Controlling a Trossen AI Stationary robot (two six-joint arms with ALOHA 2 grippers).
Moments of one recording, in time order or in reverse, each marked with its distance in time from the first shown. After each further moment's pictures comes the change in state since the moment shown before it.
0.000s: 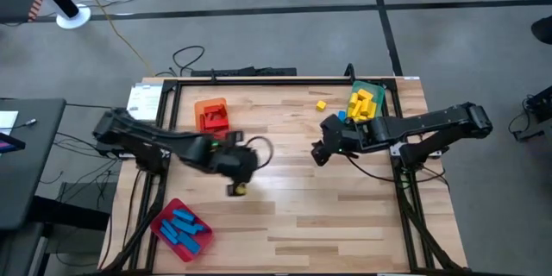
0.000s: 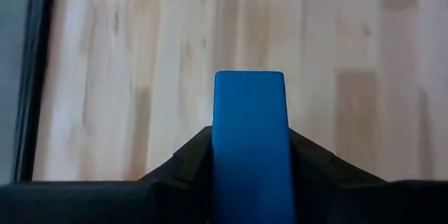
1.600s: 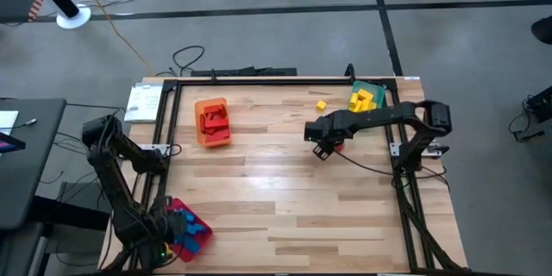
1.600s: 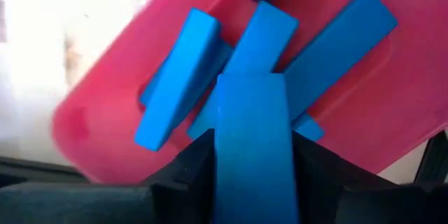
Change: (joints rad) left arm -0.867 -0.053 -0.484 0.023 0.281 -1.072; right arm -0.278 0.375 -0.035 -0.228 -0.156 -0.216
